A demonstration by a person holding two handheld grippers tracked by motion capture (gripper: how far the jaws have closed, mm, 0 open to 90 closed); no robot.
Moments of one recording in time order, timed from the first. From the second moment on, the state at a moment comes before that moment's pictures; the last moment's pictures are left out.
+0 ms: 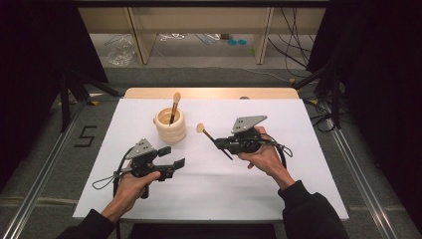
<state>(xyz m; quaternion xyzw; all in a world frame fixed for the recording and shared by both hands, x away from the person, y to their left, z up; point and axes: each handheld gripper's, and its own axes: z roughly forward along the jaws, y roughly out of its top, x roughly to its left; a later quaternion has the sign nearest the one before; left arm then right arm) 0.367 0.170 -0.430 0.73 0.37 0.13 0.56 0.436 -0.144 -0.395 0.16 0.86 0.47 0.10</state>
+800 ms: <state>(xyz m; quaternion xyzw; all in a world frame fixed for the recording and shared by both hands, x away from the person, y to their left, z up) 0.372 0.153 -0.412 0.72 0.35 0.12 0.59 0.418 -0.126 -0.393 0.13 0.86 0.49 0.10</state>
